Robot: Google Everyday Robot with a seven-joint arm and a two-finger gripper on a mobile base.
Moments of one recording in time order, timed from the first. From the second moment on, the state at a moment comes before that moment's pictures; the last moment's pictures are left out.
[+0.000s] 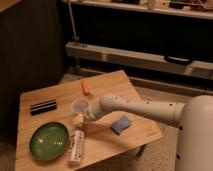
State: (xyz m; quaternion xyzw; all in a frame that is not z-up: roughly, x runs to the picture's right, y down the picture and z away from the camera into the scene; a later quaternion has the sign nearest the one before) arm -0.150 0.178 0.814 0.13 -0.47 -0.66 0.58
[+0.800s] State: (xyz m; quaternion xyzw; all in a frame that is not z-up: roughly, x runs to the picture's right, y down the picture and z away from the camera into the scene) arm -0.139 0.183 0.825 0.12 -0.46 -0.66 0.59
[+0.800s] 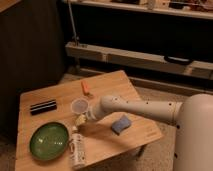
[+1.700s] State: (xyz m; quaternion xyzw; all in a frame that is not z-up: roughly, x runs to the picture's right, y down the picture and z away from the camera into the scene) arm -0.157 0.176 0.804 0.16 -0.50 -0.70 0.48
